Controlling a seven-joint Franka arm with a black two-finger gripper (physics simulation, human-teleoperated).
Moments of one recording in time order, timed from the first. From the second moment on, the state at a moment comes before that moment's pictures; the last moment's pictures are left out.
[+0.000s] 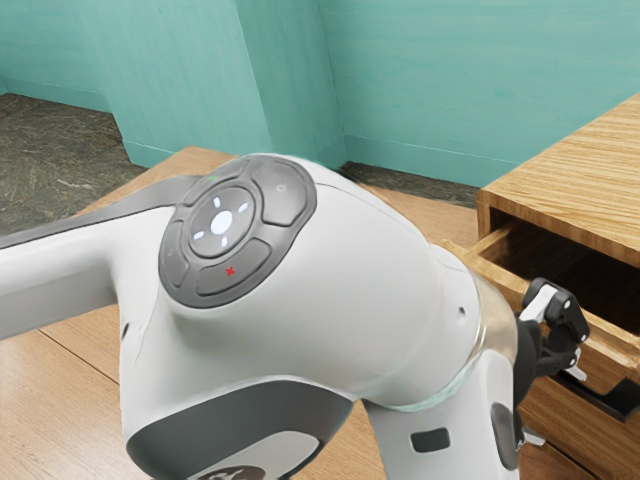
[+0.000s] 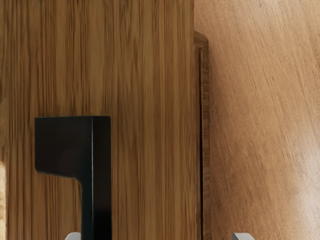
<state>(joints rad) -0.15 -0.23 -0.52 -1.91 0.17 2.29 1.08</state>
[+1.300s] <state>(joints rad) -0.14 -0.59 -0.58 -2.14 -0.01 2.10 0.91</state>
